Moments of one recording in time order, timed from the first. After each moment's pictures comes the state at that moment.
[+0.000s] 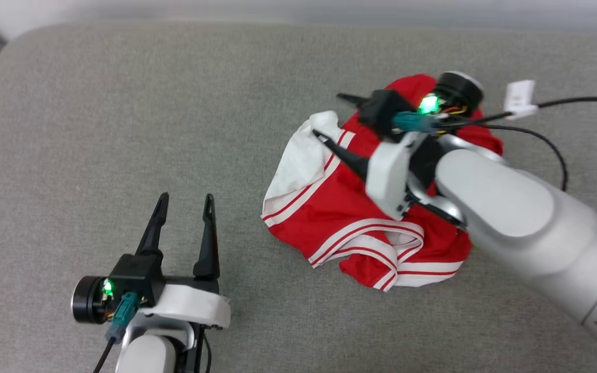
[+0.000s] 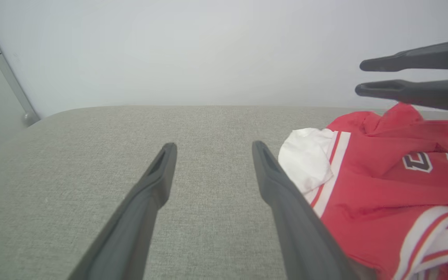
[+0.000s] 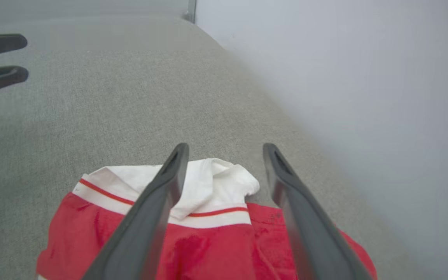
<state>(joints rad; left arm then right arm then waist) -0.15 0.05 -0.12 0.07 -0.12 0.04 -0.26 -1.15 -0.26 1.25 0.71 0.67 0.13 -0.10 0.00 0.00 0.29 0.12</state>
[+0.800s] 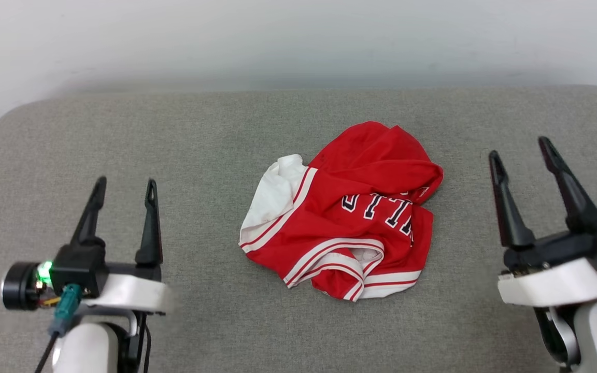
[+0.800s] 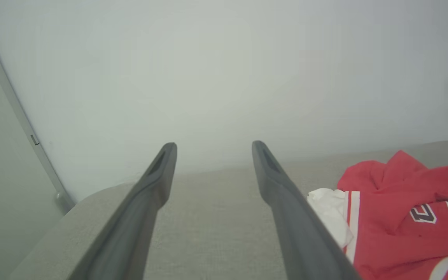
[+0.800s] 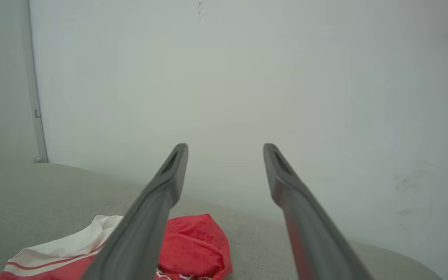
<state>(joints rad) -0.14 0.13 0.02 0.03 -0.04 -0.05 -0.26 -0.22 -0.21 0.11 0.00 0.13 0.13 -0.26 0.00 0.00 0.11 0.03</state>
